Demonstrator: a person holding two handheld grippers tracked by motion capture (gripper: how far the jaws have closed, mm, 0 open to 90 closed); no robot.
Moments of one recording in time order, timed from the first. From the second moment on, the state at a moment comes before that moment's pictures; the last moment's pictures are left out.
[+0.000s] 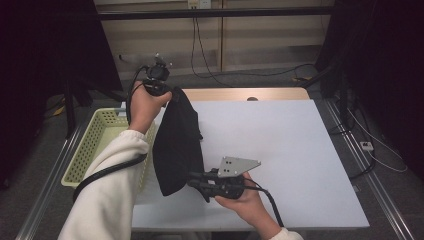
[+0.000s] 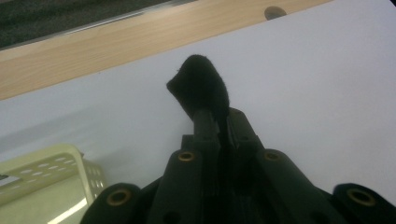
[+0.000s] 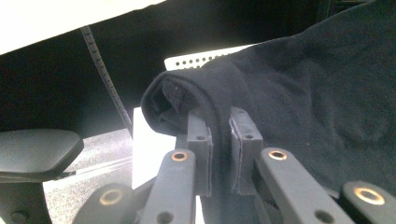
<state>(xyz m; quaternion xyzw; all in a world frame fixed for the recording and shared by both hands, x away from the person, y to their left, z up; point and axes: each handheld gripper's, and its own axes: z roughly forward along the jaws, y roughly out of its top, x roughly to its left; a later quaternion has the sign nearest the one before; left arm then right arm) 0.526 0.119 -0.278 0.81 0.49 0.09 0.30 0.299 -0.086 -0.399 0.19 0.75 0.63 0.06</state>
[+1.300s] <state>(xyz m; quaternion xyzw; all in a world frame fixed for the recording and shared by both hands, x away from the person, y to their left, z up) 0.528 0.144 -0.258 0.82 0.49 0.11 0.28 0.308 -0.060 -0.386 0.17 0.75 0.64 0.06</state>
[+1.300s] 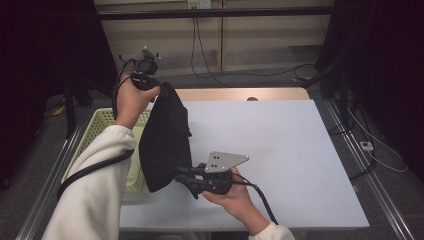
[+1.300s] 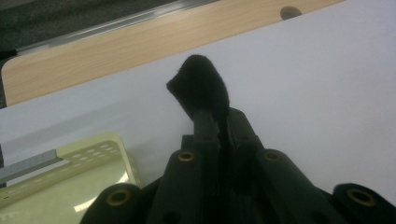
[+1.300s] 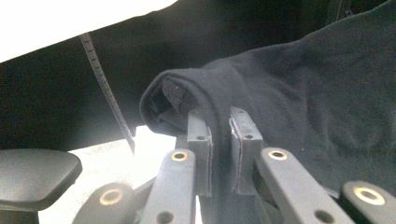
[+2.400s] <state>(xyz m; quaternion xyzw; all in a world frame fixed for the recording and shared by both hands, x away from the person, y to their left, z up) 0.528 0.175 -0.254 0.81 0.51 0.11 0.28 0.315 -0.035 -0.386 0.17 0.74 0.65 0.05</state>
